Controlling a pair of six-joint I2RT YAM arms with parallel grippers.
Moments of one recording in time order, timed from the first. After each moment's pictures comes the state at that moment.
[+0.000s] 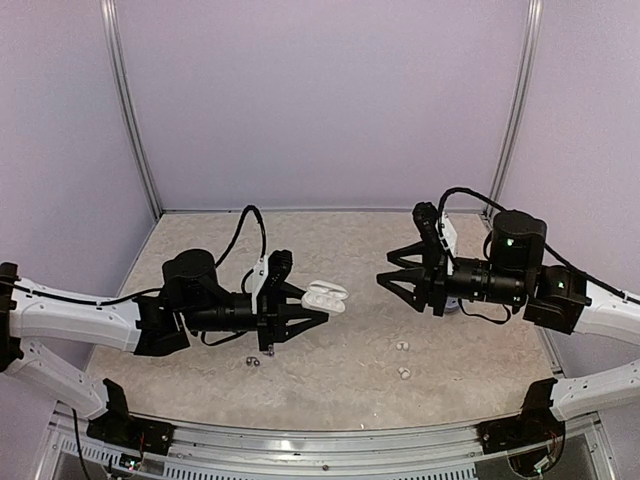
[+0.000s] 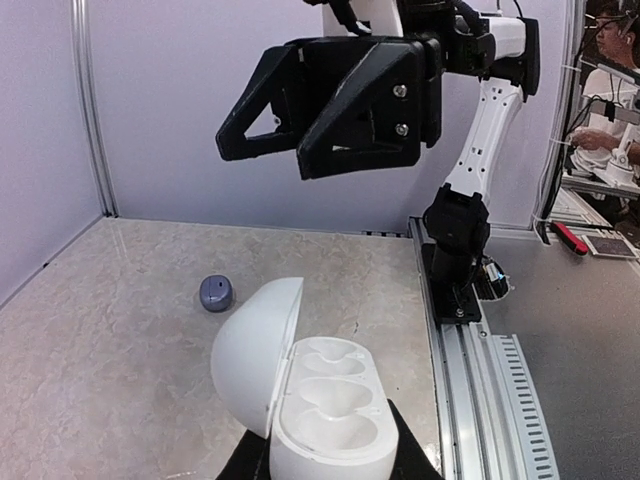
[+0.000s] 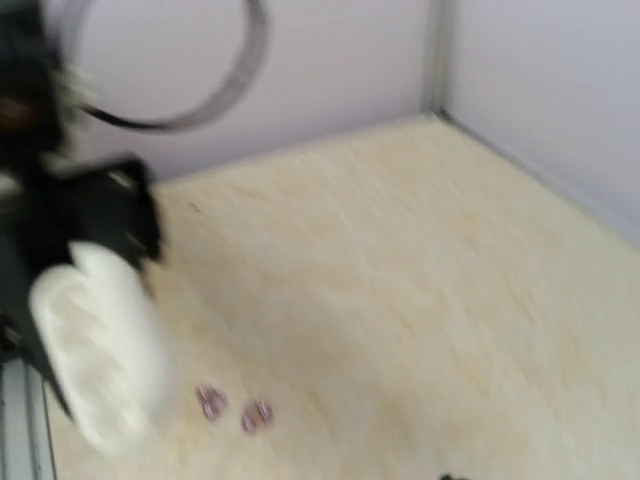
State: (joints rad) left arm -1.04 1.31 0.67 0.58 0.40 0.03; right arm 0.96 0.96 0.81 -0.02 -0.19 -0.04
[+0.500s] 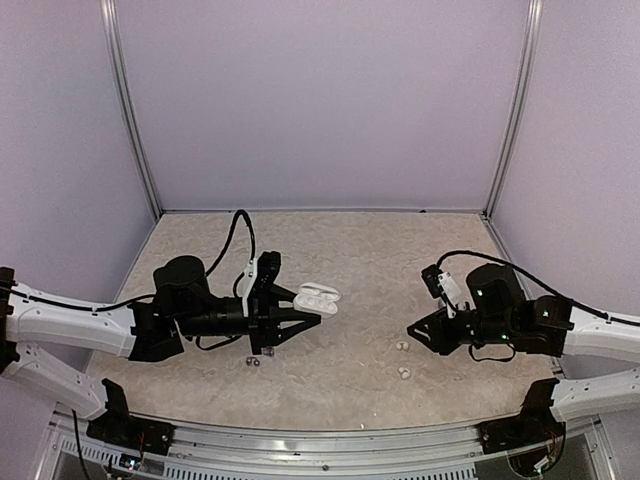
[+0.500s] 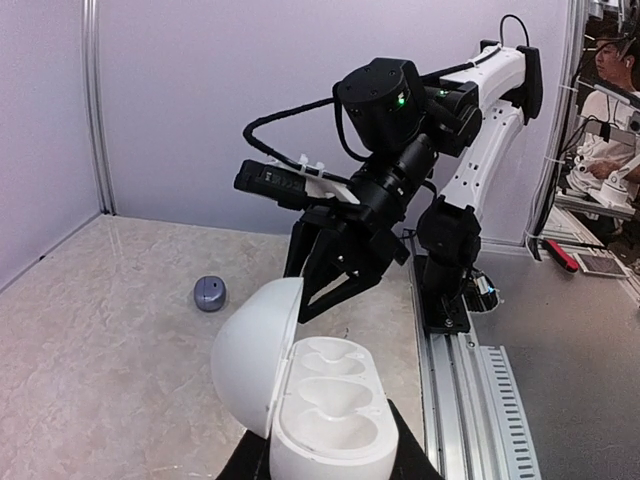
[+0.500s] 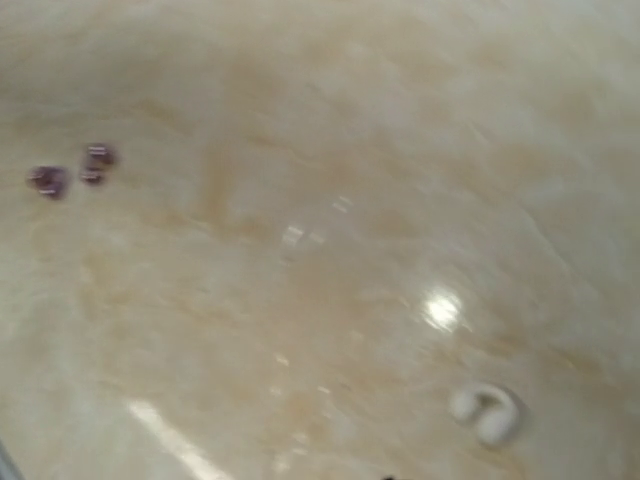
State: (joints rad) left arm -1.03 1.27 0.59 0.64 0.39 -0.03; right arm 0.89 0.90 0.55 -0.27 -0.02 0.36
